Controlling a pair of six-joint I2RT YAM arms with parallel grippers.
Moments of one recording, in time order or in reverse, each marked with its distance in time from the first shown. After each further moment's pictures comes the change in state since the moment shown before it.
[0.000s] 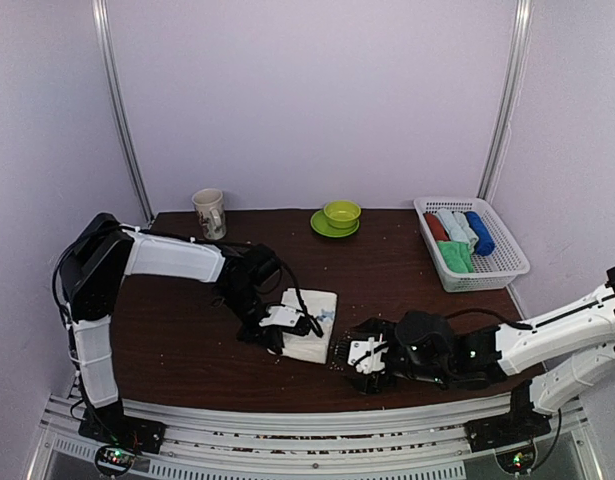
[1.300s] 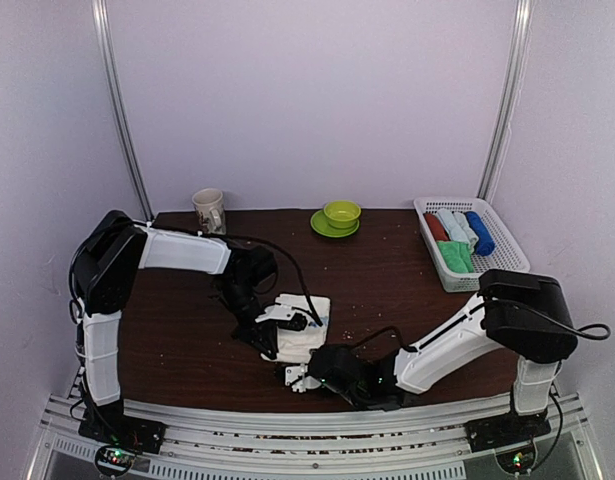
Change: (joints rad) left arm 0.055 0.098 0.103 -0.237 0.135 0.024; right arm 0.093 0.666 0.331 0.161 0.401 -0.215
